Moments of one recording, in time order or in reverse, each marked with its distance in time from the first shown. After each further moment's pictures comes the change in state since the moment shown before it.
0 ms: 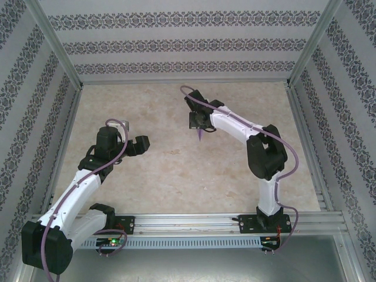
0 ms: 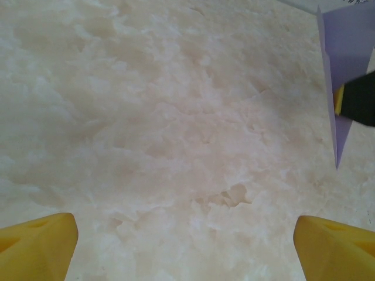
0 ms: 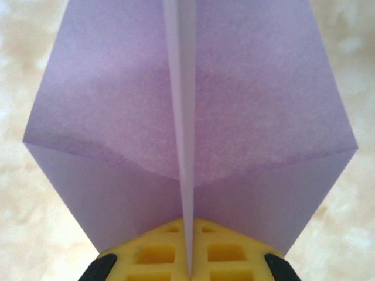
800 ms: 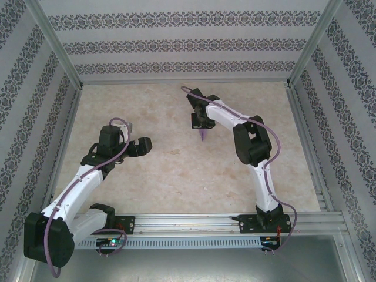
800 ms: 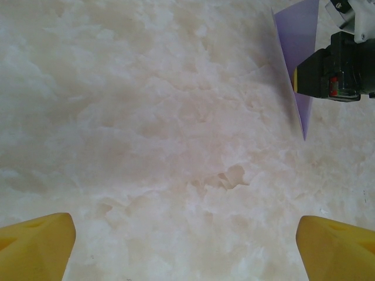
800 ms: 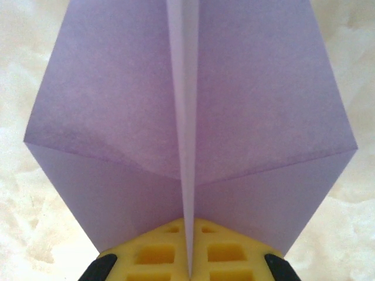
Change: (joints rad) left arm 0.006 0.068 0.007 -0.013 0.068 0.004; right arm -0.075 0.247 0.194 -0.114 -0.085 -0.072
